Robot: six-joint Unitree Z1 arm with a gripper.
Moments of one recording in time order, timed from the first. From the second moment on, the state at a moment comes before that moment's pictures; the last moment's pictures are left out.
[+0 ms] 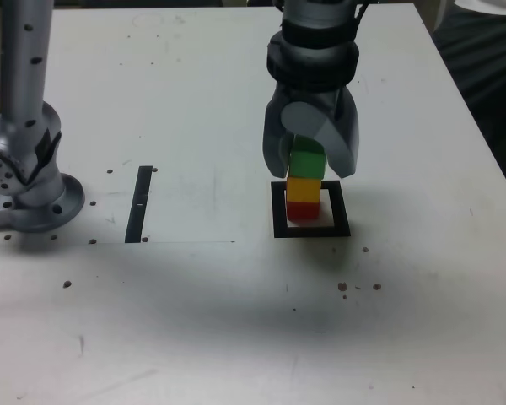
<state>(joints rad) -0.14 1.94 -1.60 1.27 0.06 0.10</state>
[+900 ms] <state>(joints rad) -0.08 1.52 -1.11 1.11 0.16 0.03</state>
